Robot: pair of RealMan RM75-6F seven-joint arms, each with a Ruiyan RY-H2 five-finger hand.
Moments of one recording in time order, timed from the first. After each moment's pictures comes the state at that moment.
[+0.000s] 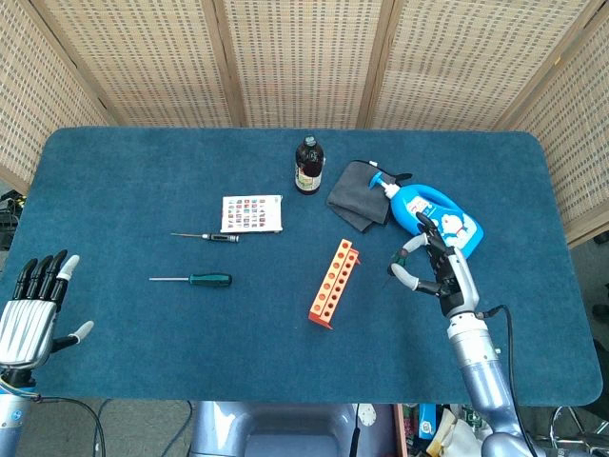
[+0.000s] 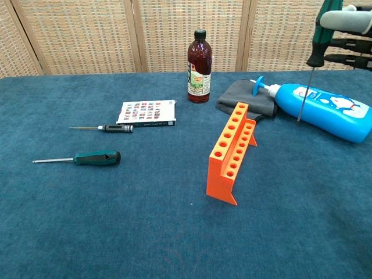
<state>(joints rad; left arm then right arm) -0.12 -1.22 -0.05 -1.60 1.55 1.53 0.20 0.39 -1.30 0.41 -2.06 -0.96 1.15 0.65</state>
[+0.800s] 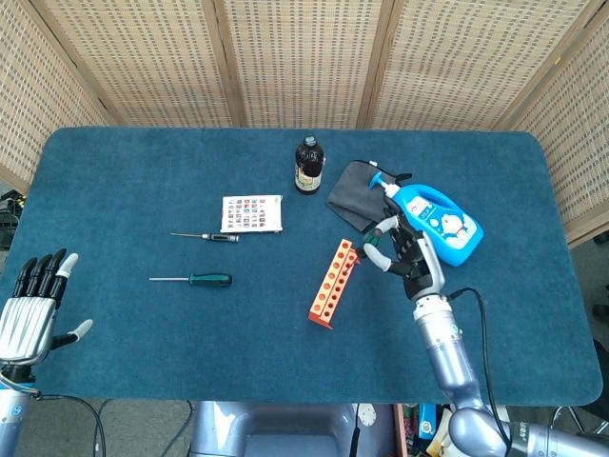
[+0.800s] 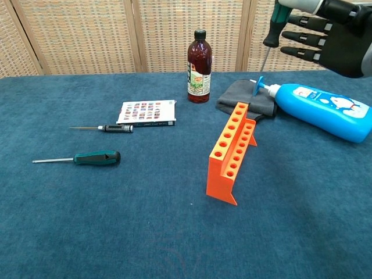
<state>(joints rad) -0.13 -1.22 -0.06 -1.59 1.52 1.50 0.18 0.46 -1.46 0.52 -1.97 -0.92 1.08 0.75</state>
